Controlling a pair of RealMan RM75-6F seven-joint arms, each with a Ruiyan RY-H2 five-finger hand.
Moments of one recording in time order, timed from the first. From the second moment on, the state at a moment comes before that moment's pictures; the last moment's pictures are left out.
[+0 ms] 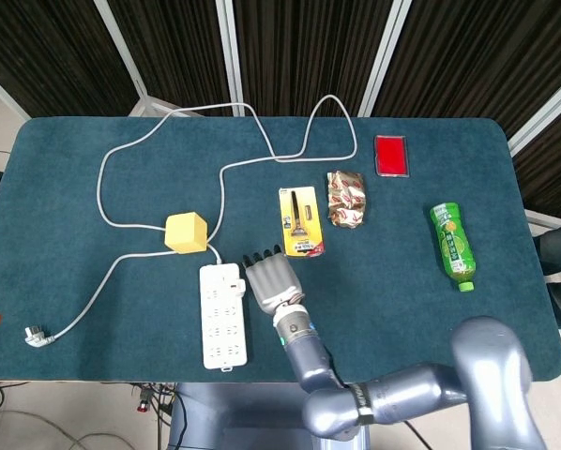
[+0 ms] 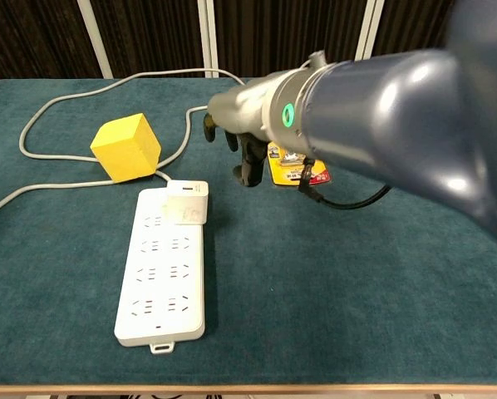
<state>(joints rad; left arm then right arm) -0.01 -1.08 -0.12 -1.57 1.42 1.59 -0.10 1.22 -1.70 0.39 -1.91 -0.23 1.36 -1.26</state>
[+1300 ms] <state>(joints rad) -0.02 -1.08 -0.12 -1.57 1.42 1.58 -0.09 1.23 -1.63 0.27 -2.04 -0.28 1.27 -1.07</state>
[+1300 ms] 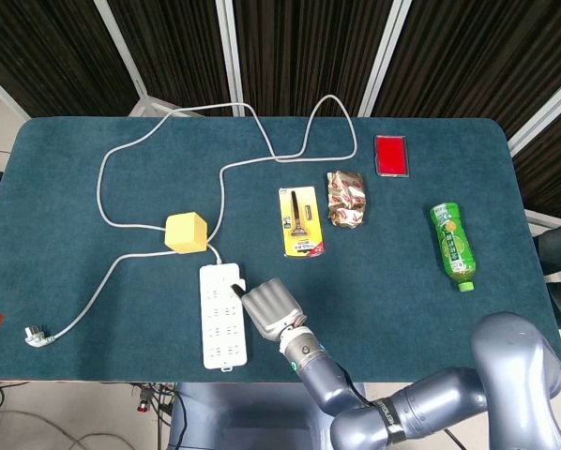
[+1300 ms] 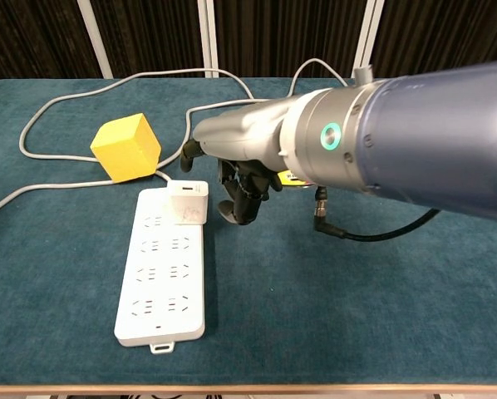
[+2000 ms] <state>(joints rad) -0.02 -1.08 -0.12 -1.57 1.42 1.57 -0.09 1.30 -1.70 0.28 -1.95 -0.21 1.26 -1.07</state>
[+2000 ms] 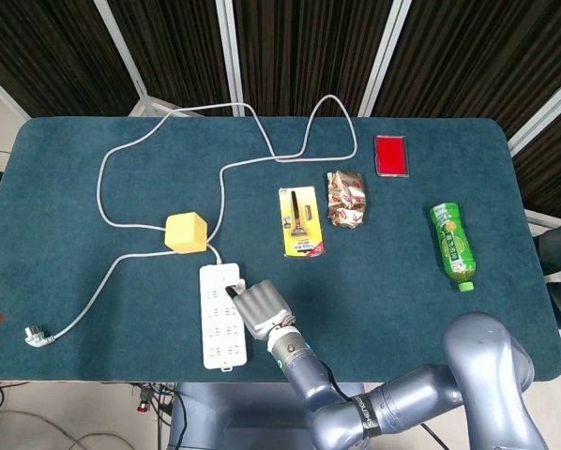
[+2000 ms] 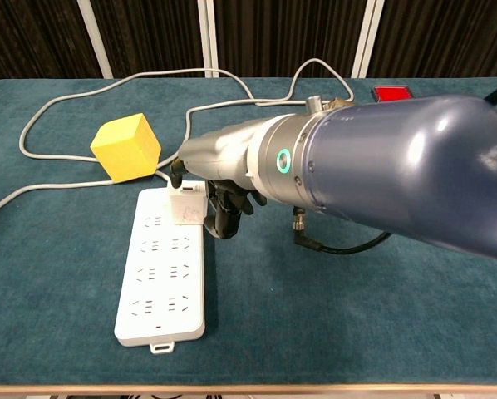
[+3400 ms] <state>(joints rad) -0.02 -1.08 -0.12 -1.57 1.42 1.57 -0.10 1.34 -1.75 0.25 -1.89 -0.15 1.25 -1.09</state>
